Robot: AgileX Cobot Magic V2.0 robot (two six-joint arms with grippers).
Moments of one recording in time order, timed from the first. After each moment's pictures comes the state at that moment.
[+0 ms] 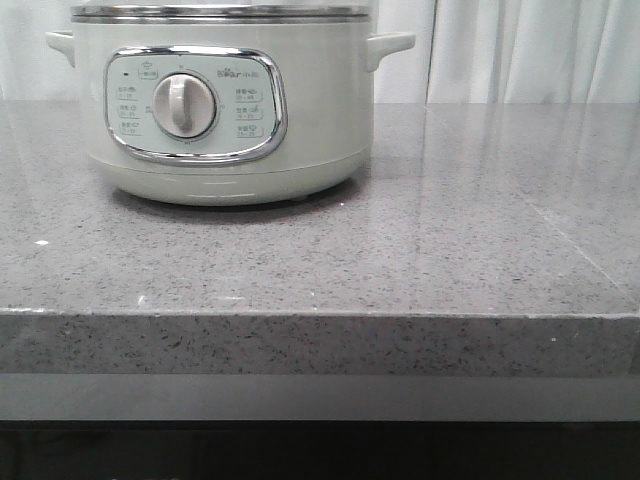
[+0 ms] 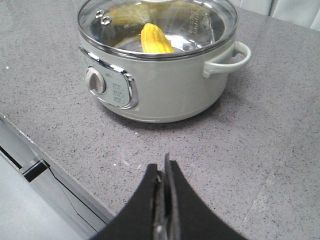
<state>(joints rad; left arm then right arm) -0.48 0.58 -0.69 -0.10 0.50 0.11 0.59 0.72 -0.77 0.10 0.48 -0.06</state>
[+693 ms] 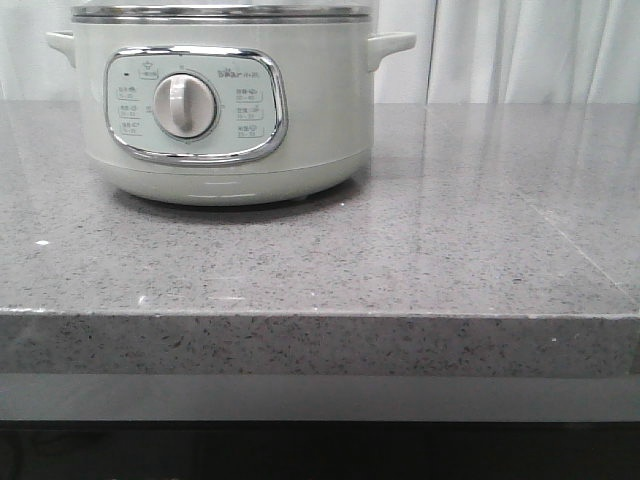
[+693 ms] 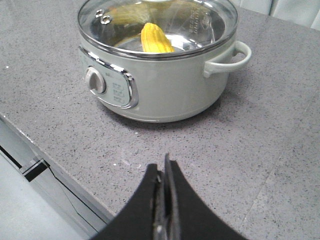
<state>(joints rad) -0.13 0.06 -0.12 -0.09 0.16 0.11 0.59 0.72 -0.77 0.10 0.48 -0.06</state>
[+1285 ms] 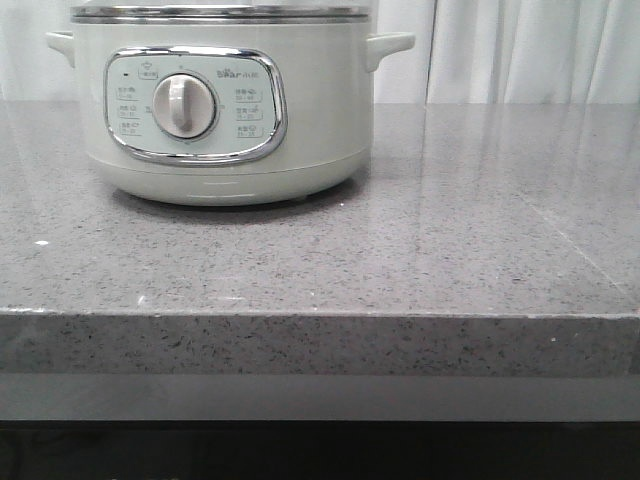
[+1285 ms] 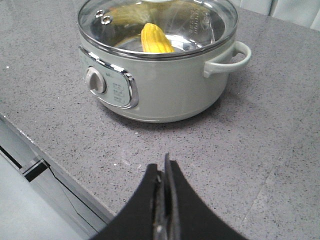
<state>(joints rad) -0.08 -0.01 0.01 -0.18 0.02 0.11 0.59 0.72 -0.77 0.10 0.48 -0.06</state>
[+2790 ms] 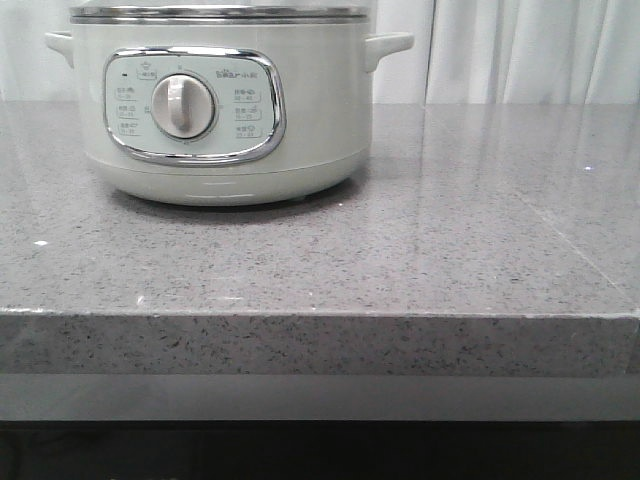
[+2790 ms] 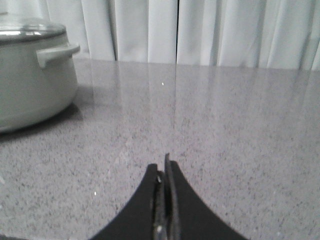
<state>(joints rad) -0.08 -0.01 0.01 -0.18 0.02 0.11 0.13 0.03 -0.07 0.12 0.12 -0.06</state>
